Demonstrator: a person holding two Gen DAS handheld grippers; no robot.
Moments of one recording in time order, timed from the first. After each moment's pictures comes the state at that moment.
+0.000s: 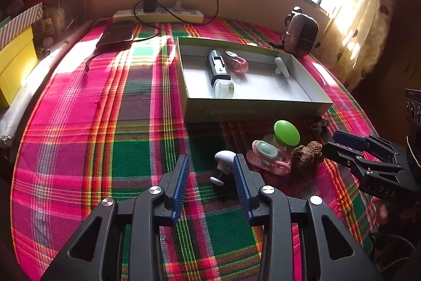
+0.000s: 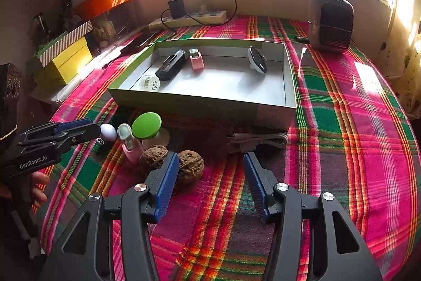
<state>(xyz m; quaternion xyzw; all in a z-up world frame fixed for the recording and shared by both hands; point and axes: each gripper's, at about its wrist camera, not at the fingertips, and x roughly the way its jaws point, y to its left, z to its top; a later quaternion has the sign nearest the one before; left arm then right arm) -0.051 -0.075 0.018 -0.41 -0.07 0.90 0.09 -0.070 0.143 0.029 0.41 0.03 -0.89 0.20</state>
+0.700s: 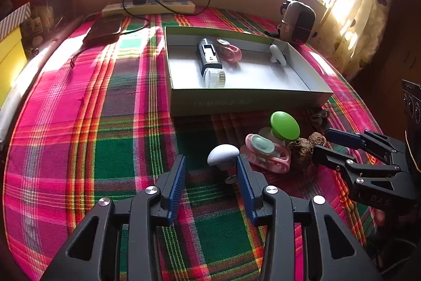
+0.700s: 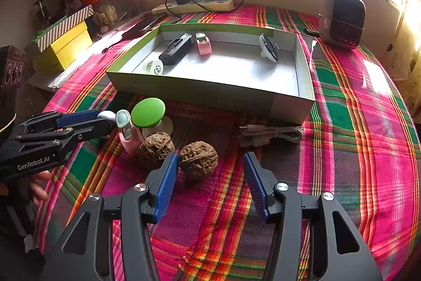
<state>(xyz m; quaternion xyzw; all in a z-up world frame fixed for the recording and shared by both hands) -0.062 -0.064 0.008 -0.43 -0.06 0.89 0.11 -0.074 0.132 0.016 0.43 0.05 -0.88 0.20</state>
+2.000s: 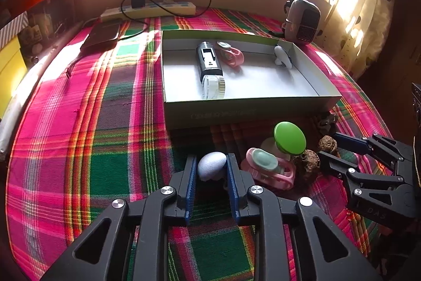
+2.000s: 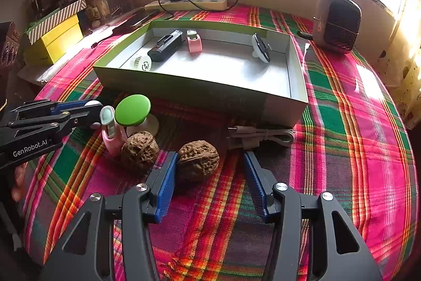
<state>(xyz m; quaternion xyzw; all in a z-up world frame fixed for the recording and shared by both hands) -0.075 -0.053 0.008 -0.43 -0.04 0.90 0.09 -0.079 0.131 0.011 0.43 0.08 -0.88 0.17</state>
